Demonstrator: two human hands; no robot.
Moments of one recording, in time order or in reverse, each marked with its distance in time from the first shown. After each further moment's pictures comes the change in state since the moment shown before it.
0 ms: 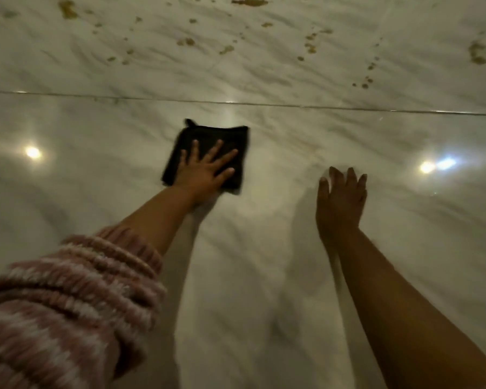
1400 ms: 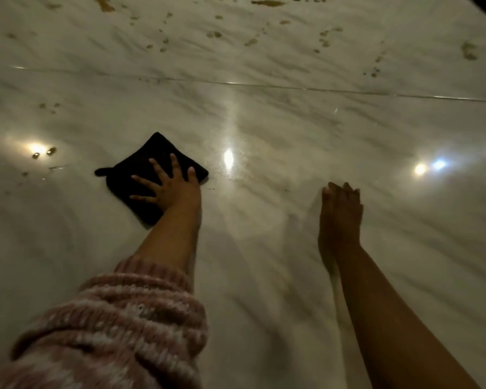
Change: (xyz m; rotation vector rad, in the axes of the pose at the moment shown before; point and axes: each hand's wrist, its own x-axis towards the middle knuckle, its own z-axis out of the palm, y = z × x) left_hand -0.138 -0.054 0.020 -0.210 0.077 -0.799; right_hand -0.150 -0.021 -0.007 0.105 -0.039 0.023
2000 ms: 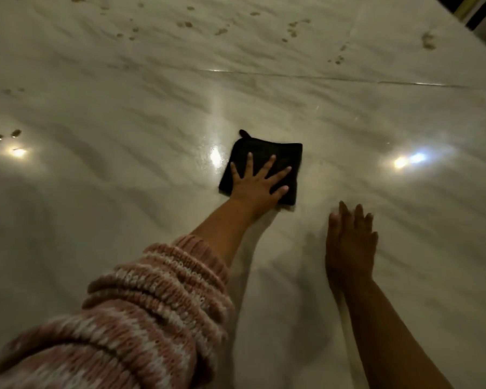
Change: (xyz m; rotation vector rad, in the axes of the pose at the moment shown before) left_hand -0.142 0.102 0.058 0.249 -0.167 0.961; right_hand -0.076 0.094 -0.057 -0.163 -0.053 0.081
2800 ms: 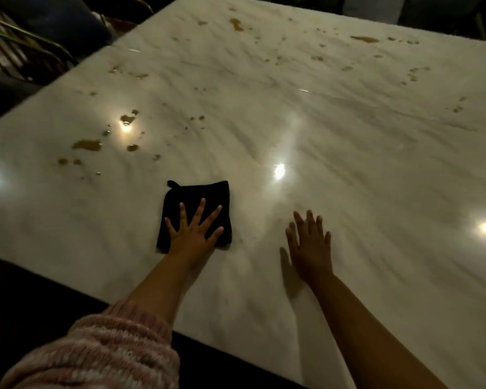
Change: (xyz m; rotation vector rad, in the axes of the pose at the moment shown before) left_hand -0.338 -0.231 0.030 -0.183 0.065 -0.628; right_hand -0.176 -0.194 0.067 -0.086 -0.374 -0.540
